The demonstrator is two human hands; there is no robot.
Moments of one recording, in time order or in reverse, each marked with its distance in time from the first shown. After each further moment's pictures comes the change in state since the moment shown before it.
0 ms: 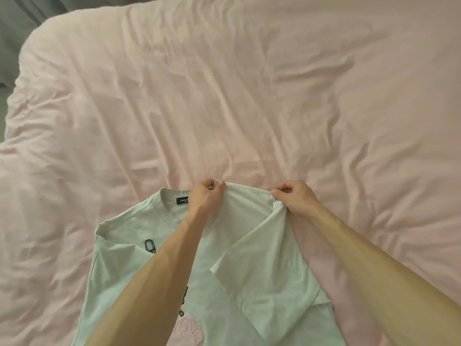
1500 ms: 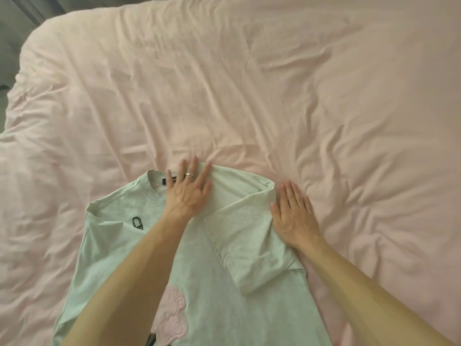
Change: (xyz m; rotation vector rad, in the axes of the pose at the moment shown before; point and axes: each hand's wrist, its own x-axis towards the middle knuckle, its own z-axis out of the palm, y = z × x) left_hand -0.029 -0.033 -0.003 1.068 0.006 0.436; right_hand -0.078 0.087 0.016 -0.729 0.104 -0.205
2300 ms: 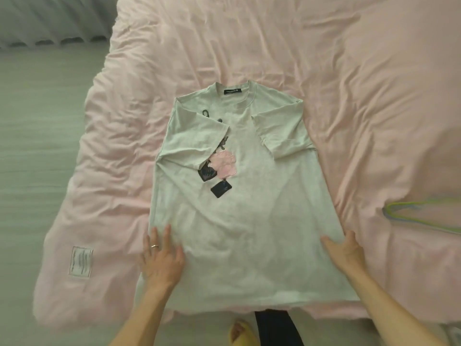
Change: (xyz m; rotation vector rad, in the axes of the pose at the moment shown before) left_hand -0.544 -0.077 0.149 -0.366 -0.045 -0.620; right_hand -0.396 0.048 0.084 0.412 -0.024 0.580
